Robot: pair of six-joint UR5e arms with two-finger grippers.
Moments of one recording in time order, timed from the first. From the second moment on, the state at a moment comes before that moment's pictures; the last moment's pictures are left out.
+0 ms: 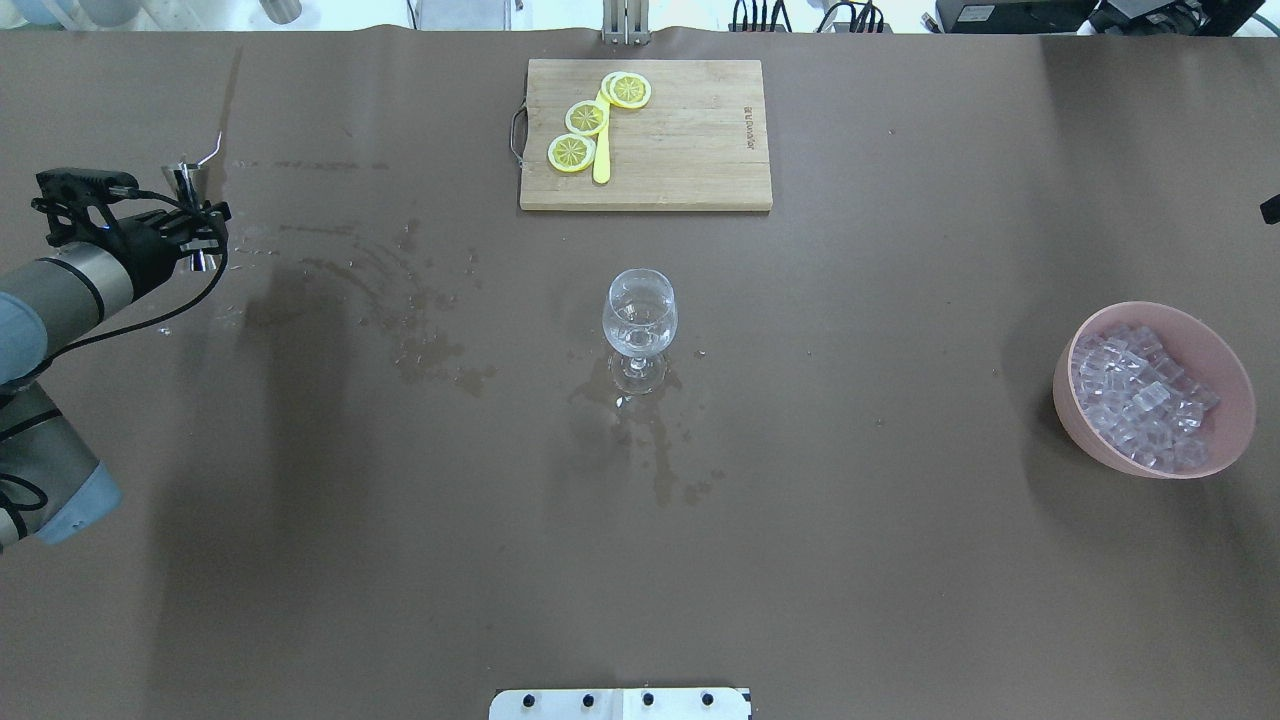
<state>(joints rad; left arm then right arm) -0.78 -1.74 -1.30 -2.92 -1.36 -0.97 1.43 -1.47 1.76 -1.66 2.46 0.27</state>
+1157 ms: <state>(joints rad) -0.79 -1.73 -1.34 -2.93 -1.15 -0.98 1.42 -1.48 1.76 -1.65 2.46 0.28</state>
